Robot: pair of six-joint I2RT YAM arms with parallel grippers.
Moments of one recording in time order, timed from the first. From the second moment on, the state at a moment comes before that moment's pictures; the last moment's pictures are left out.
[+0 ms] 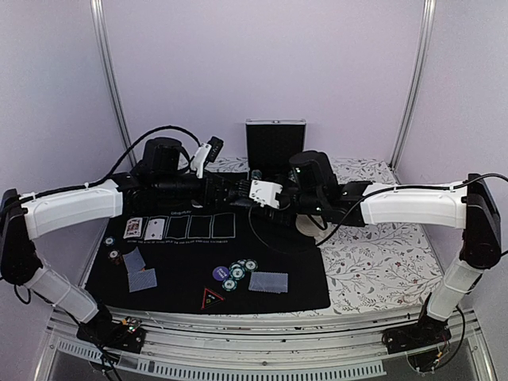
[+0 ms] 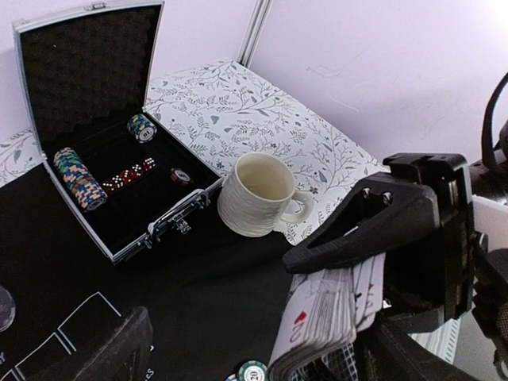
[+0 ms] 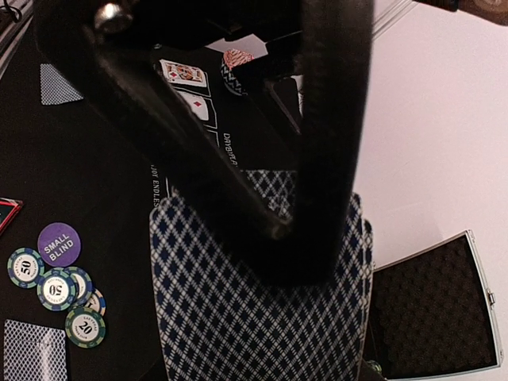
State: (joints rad) left arm -0.67 1.43 1.04 -0.01 0.34 -0.19; right arm 0.94 1.70 1.24 0.05 -0.06 -0.73
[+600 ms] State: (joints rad) left arm -0.68 1.47 1.13 -0.16 0.32 -0.13; right arm 0.94 1.71 1.25 0.03 -0.05 -0.72
